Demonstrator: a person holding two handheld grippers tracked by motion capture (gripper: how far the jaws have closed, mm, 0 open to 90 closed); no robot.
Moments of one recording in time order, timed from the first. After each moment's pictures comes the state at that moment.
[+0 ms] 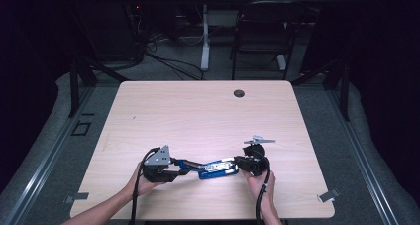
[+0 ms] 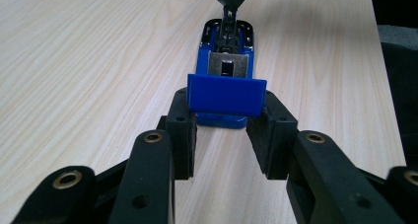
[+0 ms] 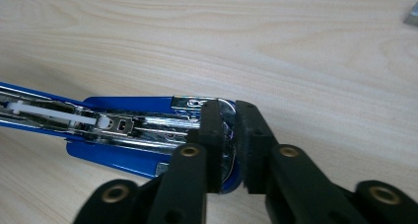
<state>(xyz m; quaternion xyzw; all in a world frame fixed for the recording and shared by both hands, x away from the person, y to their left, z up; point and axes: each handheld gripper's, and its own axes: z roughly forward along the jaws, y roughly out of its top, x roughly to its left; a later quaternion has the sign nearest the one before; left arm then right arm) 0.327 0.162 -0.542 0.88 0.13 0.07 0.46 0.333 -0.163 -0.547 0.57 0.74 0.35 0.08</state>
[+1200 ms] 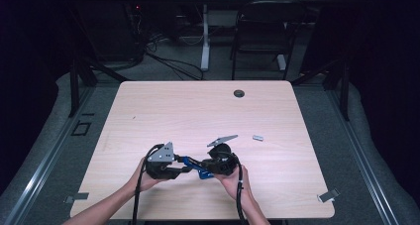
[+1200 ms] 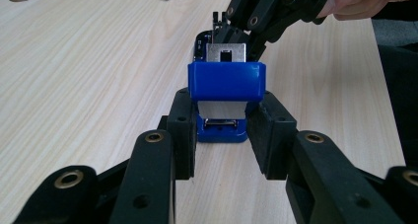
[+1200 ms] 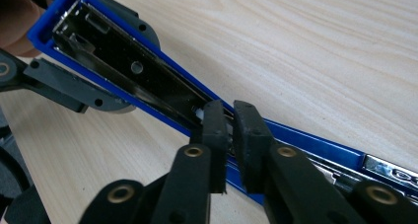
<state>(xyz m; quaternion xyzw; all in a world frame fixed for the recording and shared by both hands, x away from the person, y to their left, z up) 0.333 0.152 -0.532 0.88 0.11 0.07 0.45 0.335 -0.078 -0.531 0.42 0.84 0.36 0.02</state>
